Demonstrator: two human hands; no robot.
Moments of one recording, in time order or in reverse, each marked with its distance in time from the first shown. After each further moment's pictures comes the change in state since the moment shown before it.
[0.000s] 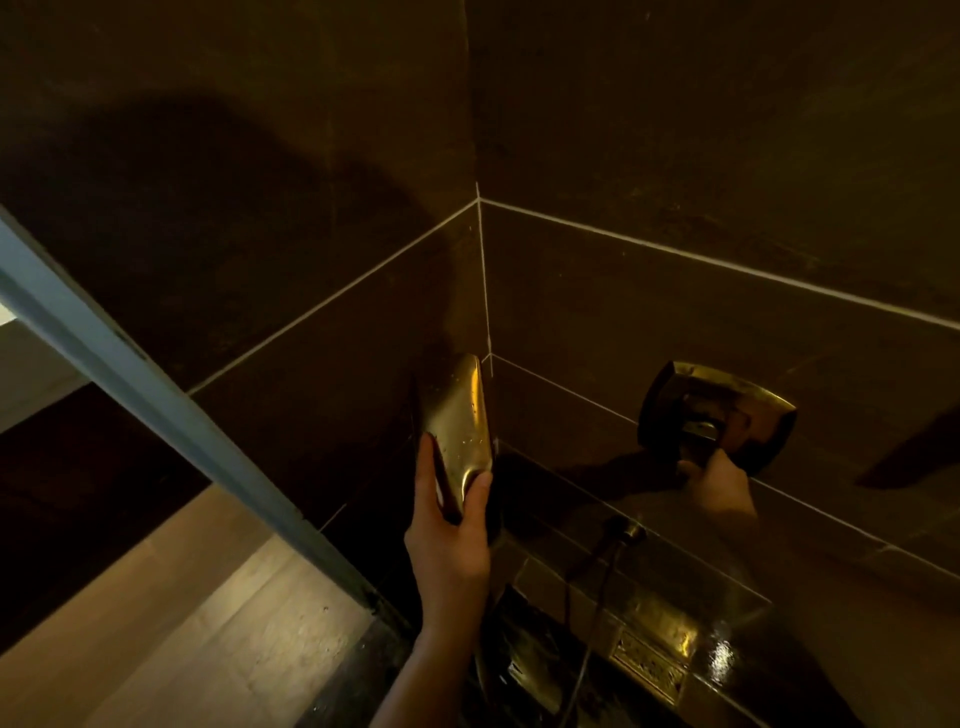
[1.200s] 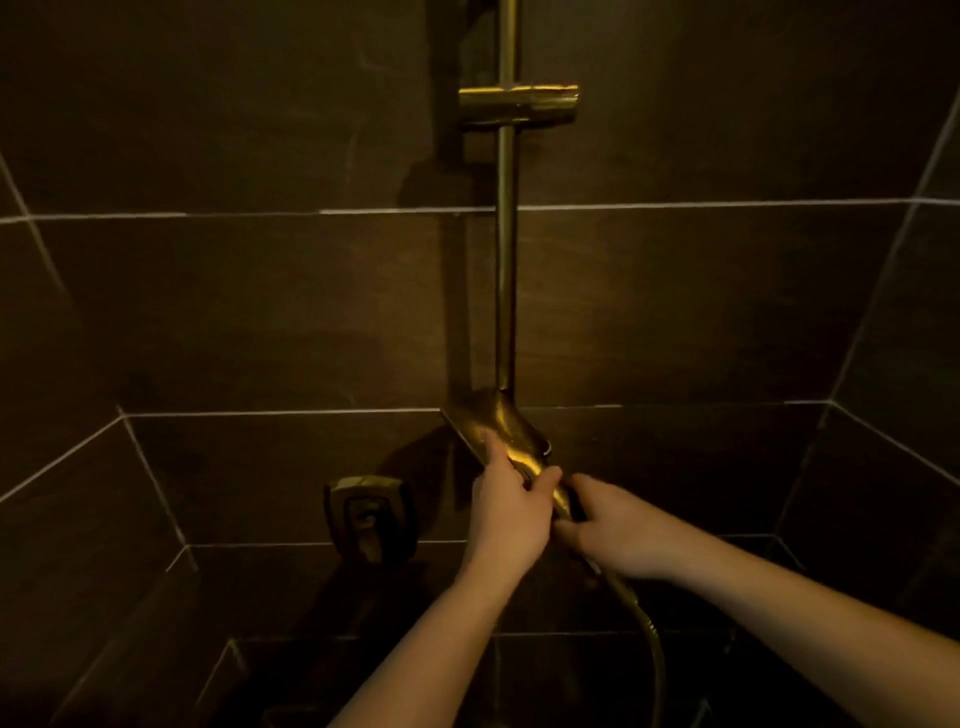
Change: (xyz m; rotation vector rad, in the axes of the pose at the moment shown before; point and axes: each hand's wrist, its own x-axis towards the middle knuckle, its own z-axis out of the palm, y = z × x) left_hand -0.274 0.209 0.159 0.102 -0.978 0.341; right_hand -0.330 0.049 -0.325 -0.102 -0.004 -0.196
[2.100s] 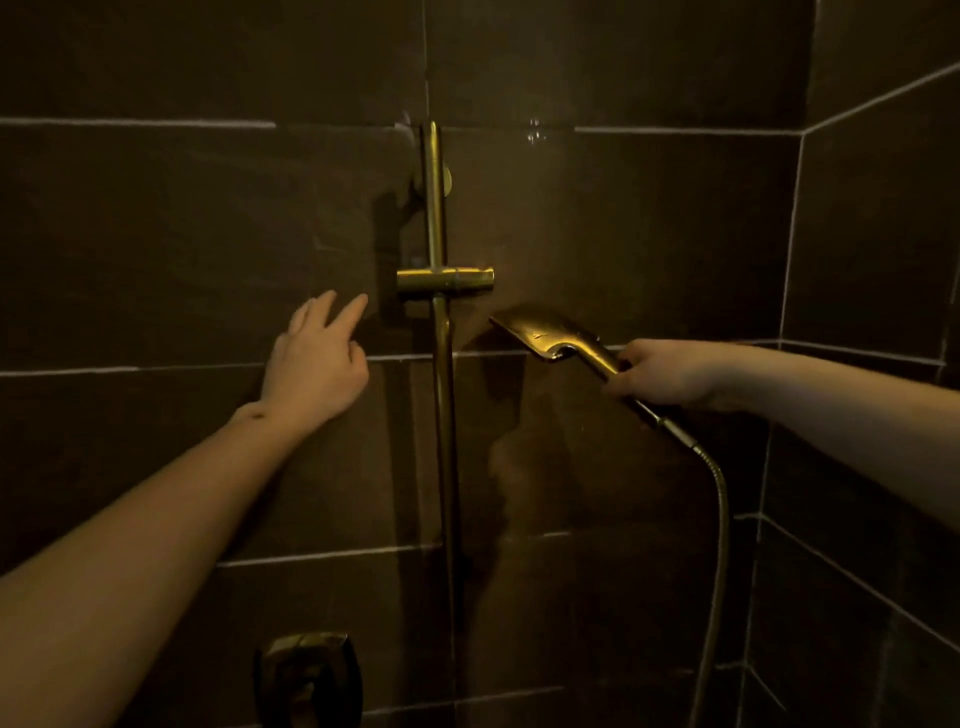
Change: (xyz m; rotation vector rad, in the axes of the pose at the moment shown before) left_hand 0.119 0.190 -0.174 0.896 0.409 0.658; right_hand -0.036 -0.082 -0.238 -0.098 0.406 0.043
